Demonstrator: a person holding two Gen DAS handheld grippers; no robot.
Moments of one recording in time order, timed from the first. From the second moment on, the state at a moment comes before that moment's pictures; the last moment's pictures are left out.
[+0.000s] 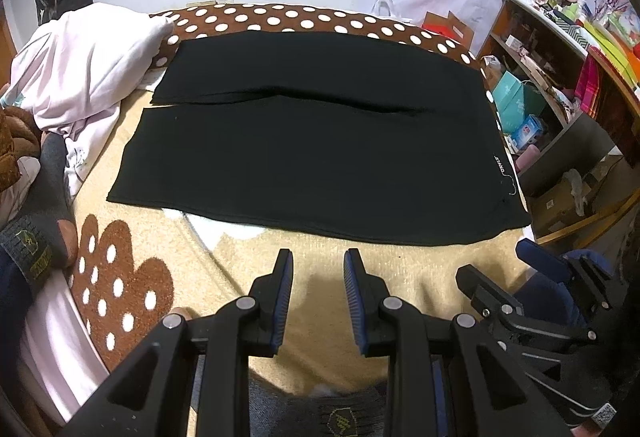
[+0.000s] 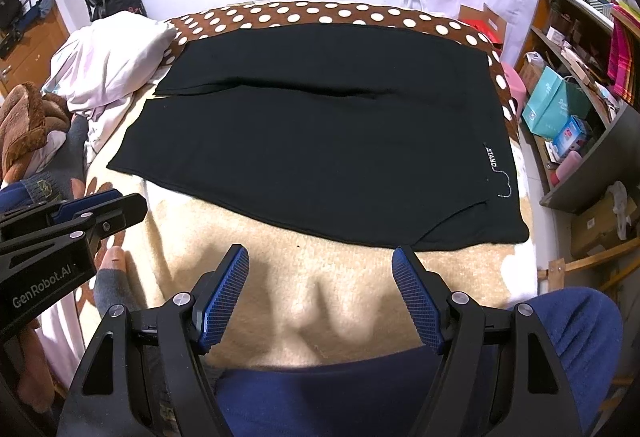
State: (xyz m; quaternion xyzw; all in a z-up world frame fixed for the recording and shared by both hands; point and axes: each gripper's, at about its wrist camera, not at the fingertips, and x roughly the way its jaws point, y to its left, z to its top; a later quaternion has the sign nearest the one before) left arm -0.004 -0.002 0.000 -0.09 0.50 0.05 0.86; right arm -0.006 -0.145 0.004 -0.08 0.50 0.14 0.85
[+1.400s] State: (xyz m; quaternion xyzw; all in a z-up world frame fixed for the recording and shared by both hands) left arm -0.007 -0.005 0.002 -0.08 0.49 0.05 0.86; right arm -0.007 -0.145 0.004 -0.07 0.50 0.14 0.85
